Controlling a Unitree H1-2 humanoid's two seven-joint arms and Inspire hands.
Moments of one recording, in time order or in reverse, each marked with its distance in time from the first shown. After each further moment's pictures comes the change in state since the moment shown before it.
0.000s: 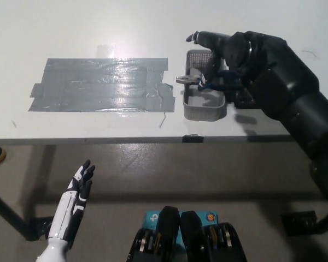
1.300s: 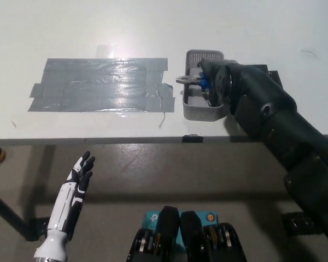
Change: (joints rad) left_arm -0.031 0.007 -0.001 -0.012 -0.022 0.010 -0.003; right_arm 0.025 0.089 0.043 0.253 -0.091 -0.056 -0.170
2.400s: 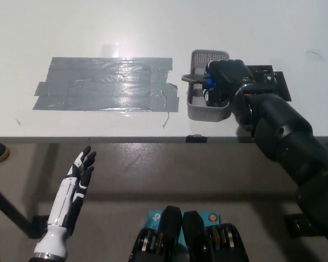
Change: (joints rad) left_arm -0.019 0.005 -0.002 -0.006 -0.022 0.006 -0.011; right_arm 0.092 -0.042 0.003 0.071 -0.039 -0.273 -0.418
